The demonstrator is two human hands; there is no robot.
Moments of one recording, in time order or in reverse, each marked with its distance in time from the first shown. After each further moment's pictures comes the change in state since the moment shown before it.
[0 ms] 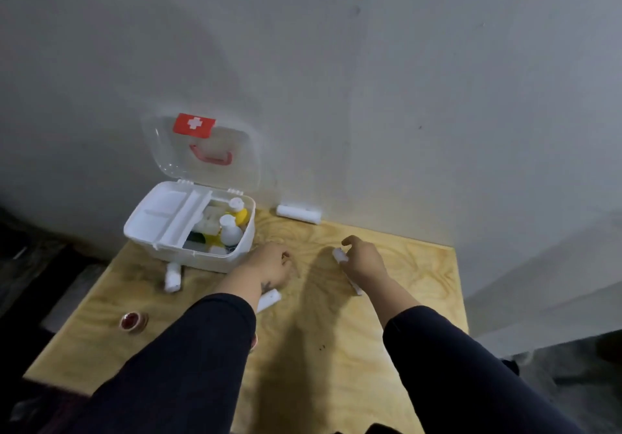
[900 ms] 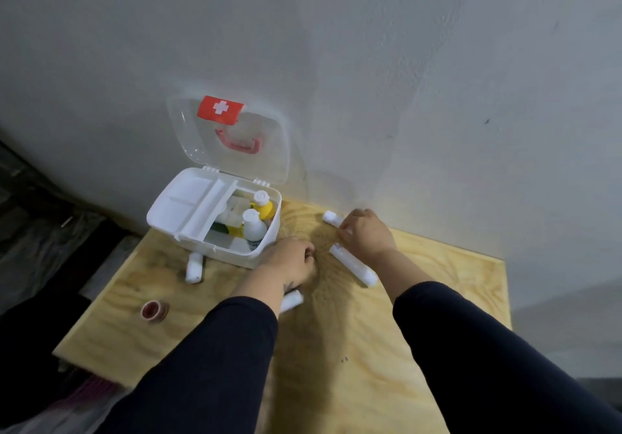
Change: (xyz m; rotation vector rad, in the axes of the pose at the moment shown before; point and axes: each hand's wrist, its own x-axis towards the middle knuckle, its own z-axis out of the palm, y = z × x) left_hand 0.016 -0.009 0.003 0.081 0.070 -0.046; right_hand 0.059 -0.042 0.011 -0.359 -0.026 -0.373
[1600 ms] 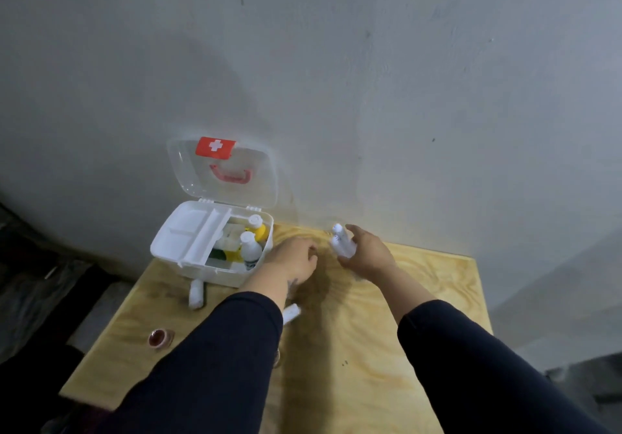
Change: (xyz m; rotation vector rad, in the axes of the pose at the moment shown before) left_hand -0.010 0.025 -0.030 -0.022 0.052 0.114; right_hand -0.059 -0.015 -0.034 0.355 0.040 0.248
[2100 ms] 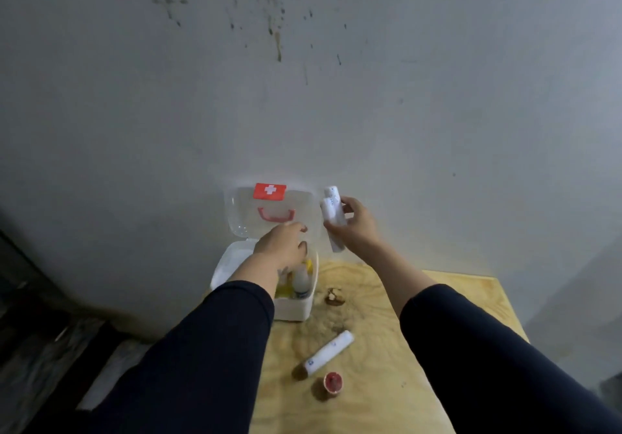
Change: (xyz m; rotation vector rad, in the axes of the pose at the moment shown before) left_hand -0.037 -0.070 -0.113 0.010 0.237 0.092; right_hand -0.011 -0.154 -0.009 0.466 0.348 -0.130
